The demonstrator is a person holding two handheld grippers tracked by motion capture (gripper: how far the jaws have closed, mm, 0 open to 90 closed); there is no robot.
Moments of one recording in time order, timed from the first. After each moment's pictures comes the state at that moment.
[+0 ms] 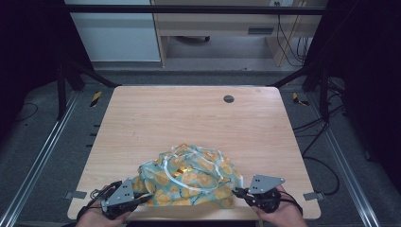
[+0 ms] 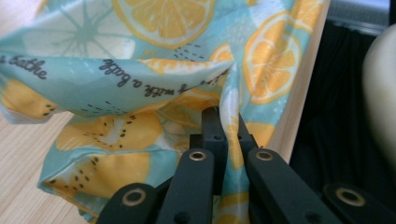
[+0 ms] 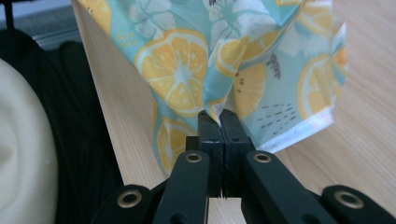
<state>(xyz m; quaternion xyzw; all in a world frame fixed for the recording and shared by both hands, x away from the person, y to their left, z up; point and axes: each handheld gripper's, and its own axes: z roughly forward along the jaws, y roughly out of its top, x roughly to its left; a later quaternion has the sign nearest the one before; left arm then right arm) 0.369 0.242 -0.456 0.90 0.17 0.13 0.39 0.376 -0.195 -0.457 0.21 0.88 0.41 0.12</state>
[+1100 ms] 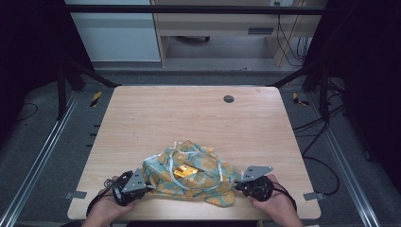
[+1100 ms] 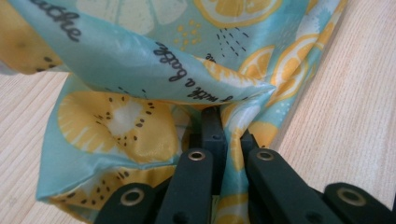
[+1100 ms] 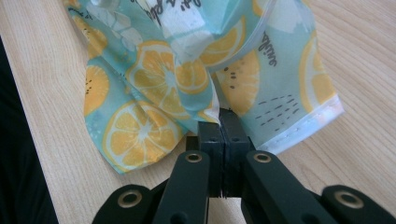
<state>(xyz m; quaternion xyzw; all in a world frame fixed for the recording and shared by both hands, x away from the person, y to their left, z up) 0.404 0.230 -0.477 0.91 0.20 0.15 0.33 0.410 -0.190 -0.482 0.27 0.89 0.35 0.11</state>
